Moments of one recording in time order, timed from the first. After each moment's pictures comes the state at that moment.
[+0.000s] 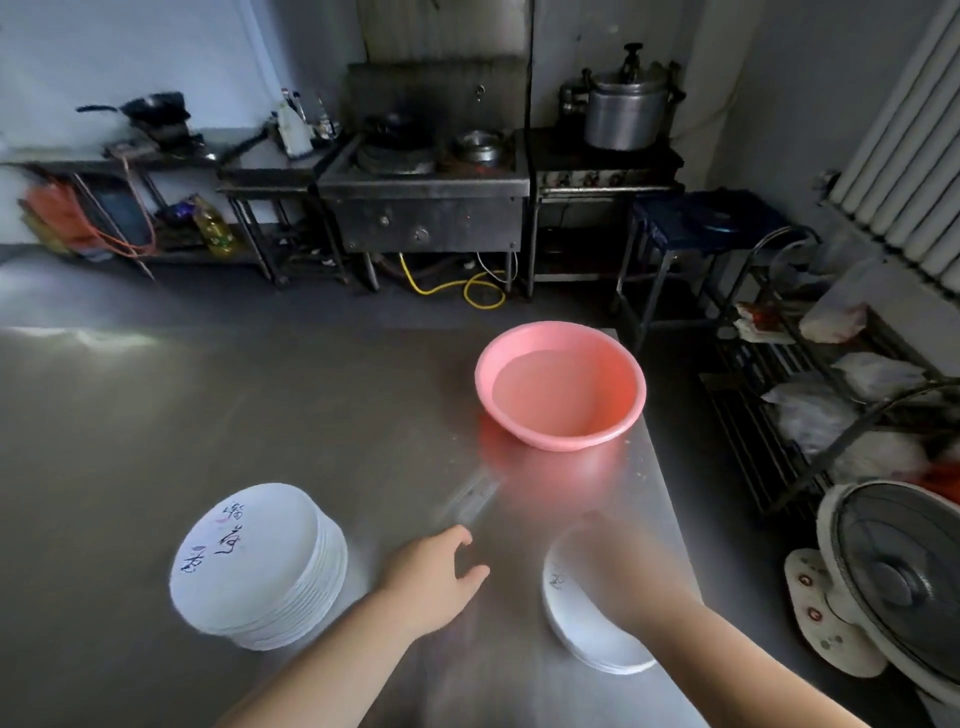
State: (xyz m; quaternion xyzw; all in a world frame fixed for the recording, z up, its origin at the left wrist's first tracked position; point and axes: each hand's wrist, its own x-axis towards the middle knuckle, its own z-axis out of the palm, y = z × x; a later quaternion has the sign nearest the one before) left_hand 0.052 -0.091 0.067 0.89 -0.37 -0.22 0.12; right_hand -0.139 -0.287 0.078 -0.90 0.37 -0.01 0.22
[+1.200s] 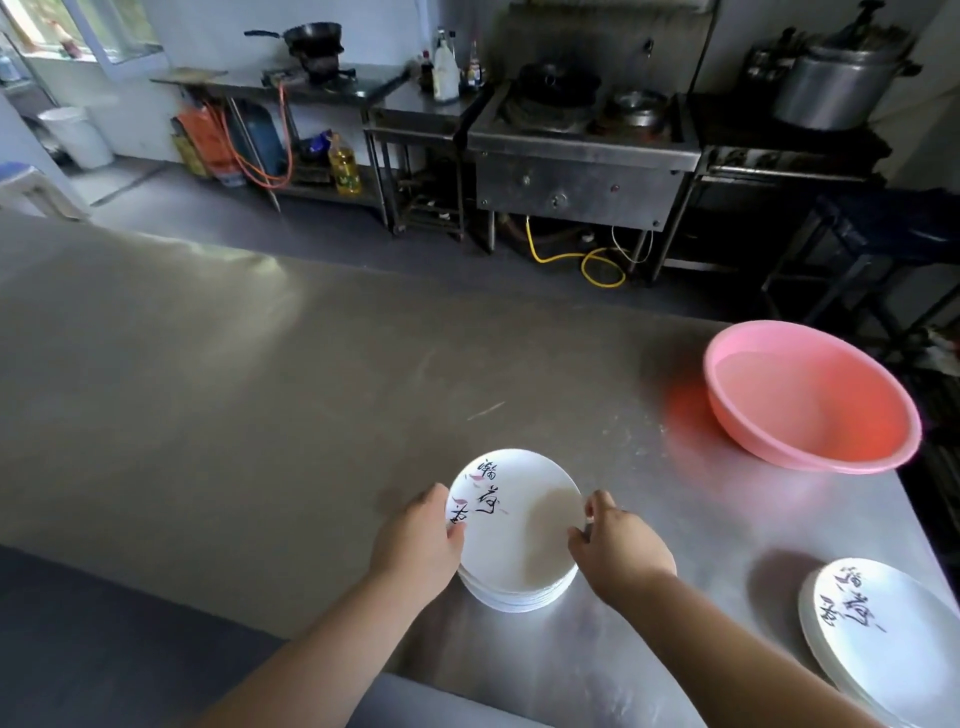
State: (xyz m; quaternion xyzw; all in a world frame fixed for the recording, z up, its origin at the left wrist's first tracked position) left_hand 0.248 0.175 0.068 0.94 -0.22 -0.13 0.22; right_hand 0.115 -0.043 0.075 -0.91 0.34 0.08 0.23
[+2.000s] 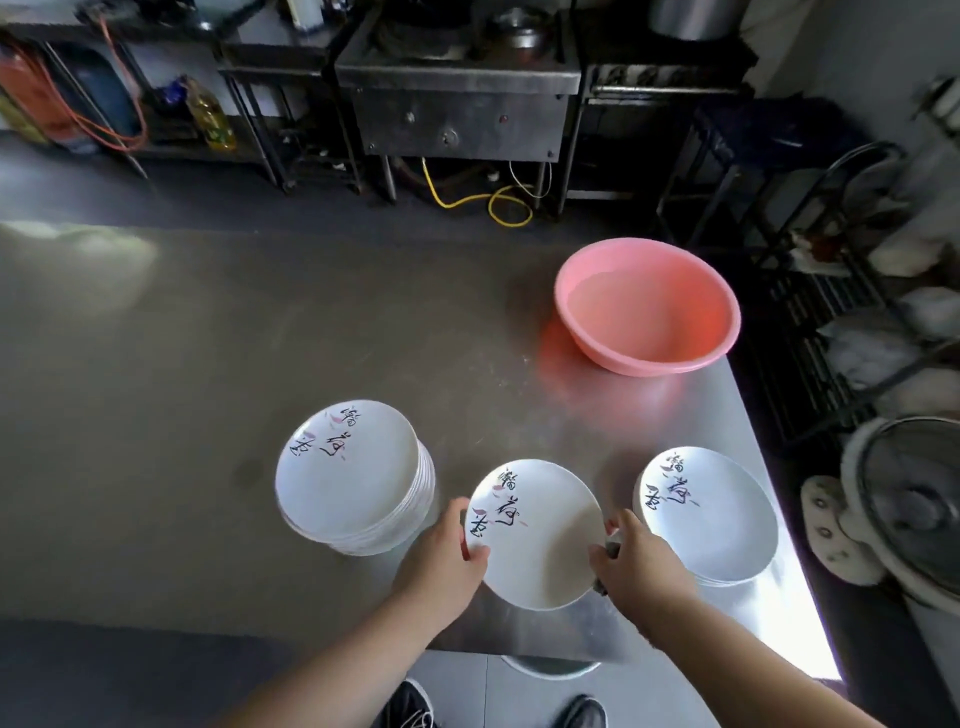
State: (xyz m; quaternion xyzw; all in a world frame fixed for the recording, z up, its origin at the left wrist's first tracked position) left_hand 0.082 0.048 0.009 0.87 -0.27 -0.29 0.30; right_hand -0.095 -0.148 0.036 -0.80 0.48 0.09 0.34
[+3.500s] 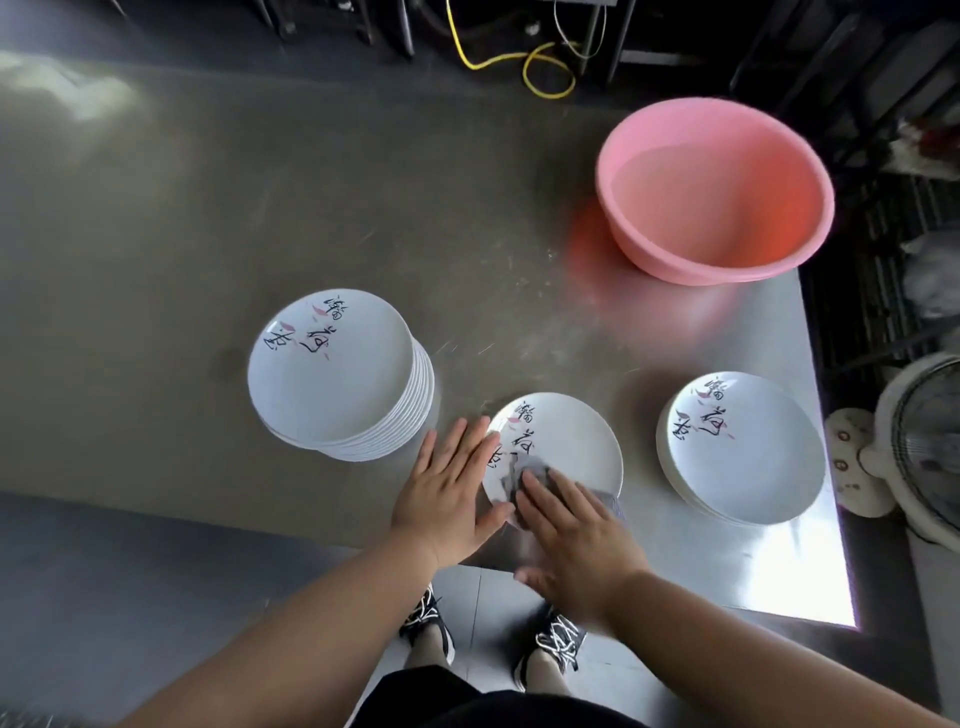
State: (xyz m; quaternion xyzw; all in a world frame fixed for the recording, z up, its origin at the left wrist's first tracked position) left_hand 0.063 0.059 -0.092 0.86 -0.49 -0.11 0.04; right_hand -0.104 -0.101 -0.024 -0.97 0.05 0.22 0.10
